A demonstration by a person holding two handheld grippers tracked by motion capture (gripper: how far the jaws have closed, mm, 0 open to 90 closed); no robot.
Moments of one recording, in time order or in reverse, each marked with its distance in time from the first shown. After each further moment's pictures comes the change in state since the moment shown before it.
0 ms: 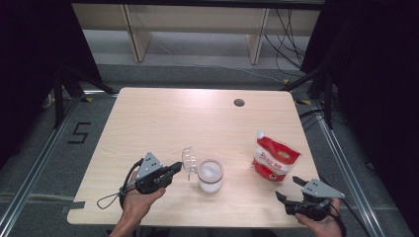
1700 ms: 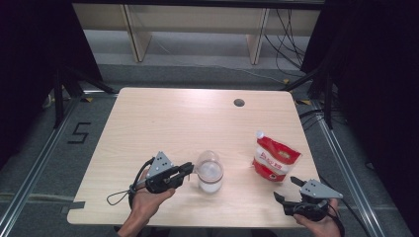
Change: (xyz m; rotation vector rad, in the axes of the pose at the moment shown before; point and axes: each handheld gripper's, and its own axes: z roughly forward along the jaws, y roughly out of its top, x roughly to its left) left arm -0.017 0.008 0.013 0.013 -0.080 0.024; right arm 0.002 0.001 0.002 -0.015 0.011 -0.046
